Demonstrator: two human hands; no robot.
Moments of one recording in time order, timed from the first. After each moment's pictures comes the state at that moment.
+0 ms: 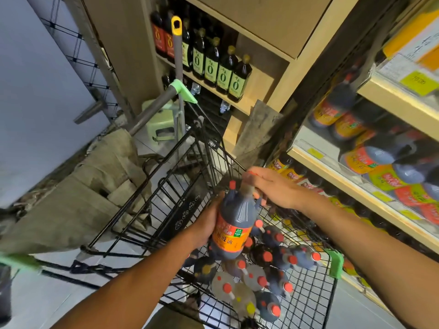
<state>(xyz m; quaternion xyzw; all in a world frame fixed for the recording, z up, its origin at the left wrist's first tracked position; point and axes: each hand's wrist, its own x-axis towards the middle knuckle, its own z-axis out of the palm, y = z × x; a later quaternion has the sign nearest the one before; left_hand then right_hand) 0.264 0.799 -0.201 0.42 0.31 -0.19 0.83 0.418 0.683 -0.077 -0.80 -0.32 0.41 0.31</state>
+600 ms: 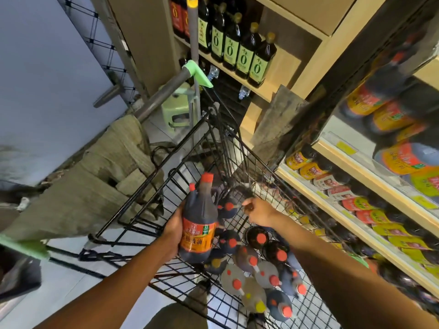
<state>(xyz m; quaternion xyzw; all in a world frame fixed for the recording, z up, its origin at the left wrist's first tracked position) 0.184 0.851 -0.269 0.34 0.50 -0.07 0.79 0.393 0.676 -0.271 -0.84 -0.20 0.49 0.12</state>
